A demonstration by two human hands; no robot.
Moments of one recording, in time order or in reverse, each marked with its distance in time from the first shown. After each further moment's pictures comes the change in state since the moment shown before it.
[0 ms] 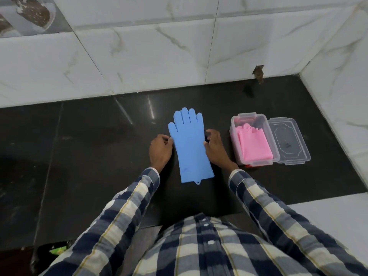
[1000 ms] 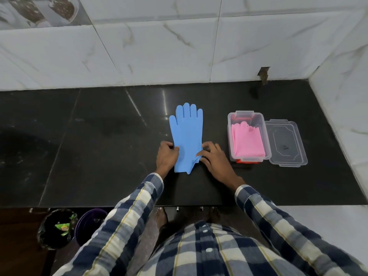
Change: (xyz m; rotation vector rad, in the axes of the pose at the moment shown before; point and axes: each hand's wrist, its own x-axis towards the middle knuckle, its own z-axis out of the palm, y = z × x) left_hand -0.086 0.007 0.035 -0.091 -0.032 -0.184; right_hand -0.068 0.061 -0.020 -0.450 -0.062 -0.539
